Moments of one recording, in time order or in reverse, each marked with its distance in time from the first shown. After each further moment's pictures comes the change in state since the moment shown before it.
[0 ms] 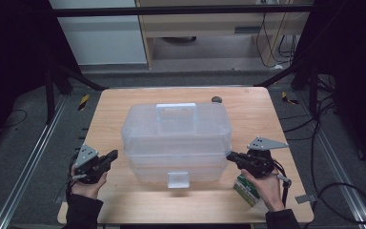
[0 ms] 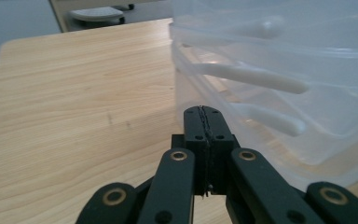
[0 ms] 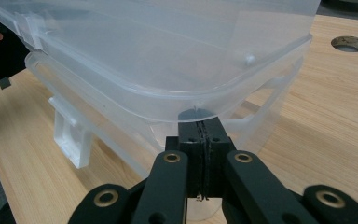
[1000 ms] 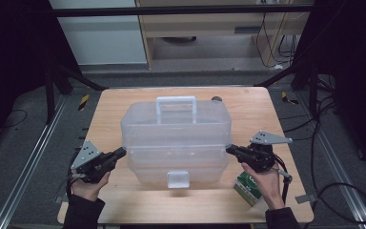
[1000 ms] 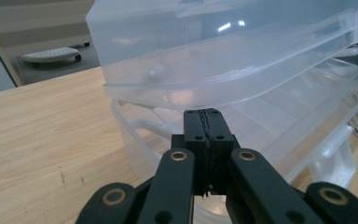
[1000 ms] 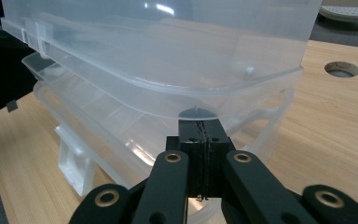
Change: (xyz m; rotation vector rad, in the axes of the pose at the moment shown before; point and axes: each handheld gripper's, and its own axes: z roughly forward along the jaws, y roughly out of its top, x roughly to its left) left arm -0.018 0.029 -0.012 -0.110 -0.160 0.109; right arm -0.003 0.016 -0.003 -0.073 0.010 0.011
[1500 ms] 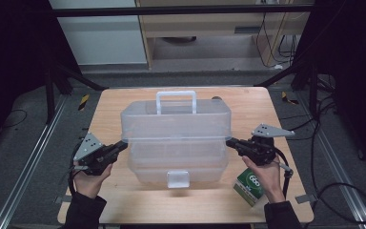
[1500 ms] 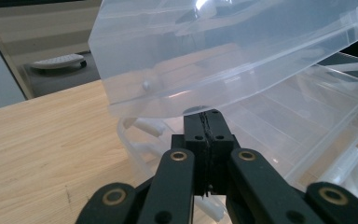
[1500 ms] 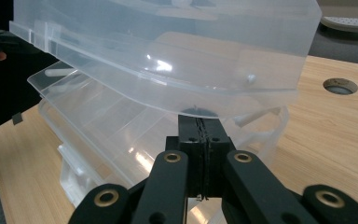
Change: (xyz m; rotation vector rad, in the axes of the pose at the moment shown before) left arm 0.002 0.019 0.010 -0.005 0.019 0.013; right arm -0.006 0.017 0.000 -0.032 0.018 -0.001
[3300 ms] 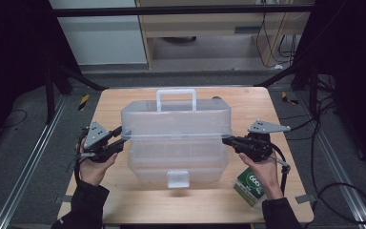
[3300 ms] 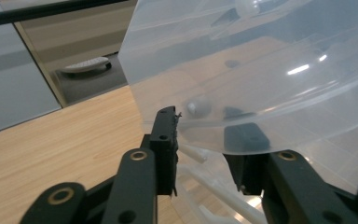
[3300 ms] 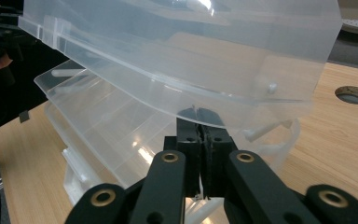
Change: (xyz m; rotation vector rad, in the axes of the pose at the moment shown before) left arm 0.016 0.011 0.026 0.022 0.093 0.050; right arm 0.001 0.009 0.008 0.013 0.030 -0.017
